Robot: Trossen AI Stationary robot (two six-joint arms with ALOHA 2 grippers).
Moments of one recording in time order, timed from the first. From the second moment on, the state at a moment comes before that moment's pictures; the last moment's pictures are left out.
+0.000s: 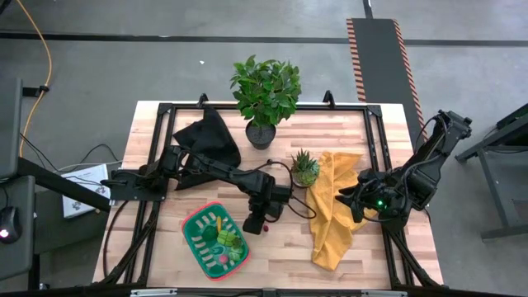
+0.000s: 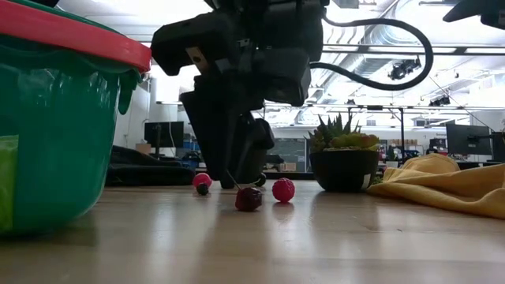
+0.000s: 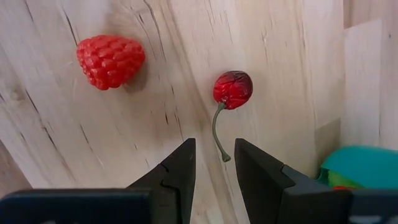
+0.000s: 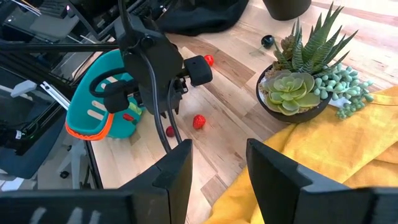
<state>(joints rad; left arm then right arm) -0.04 2.20 1.66 -0.93 0.37 0.11 0.87 0.97 0.90 -0.90 0.82 1.46</state>
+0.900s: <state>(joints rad) -0.04 2.20 1.66 -0.91 0.37 0.11 0.87 0.97 0.90 -0.91 0.82 1.46</state>
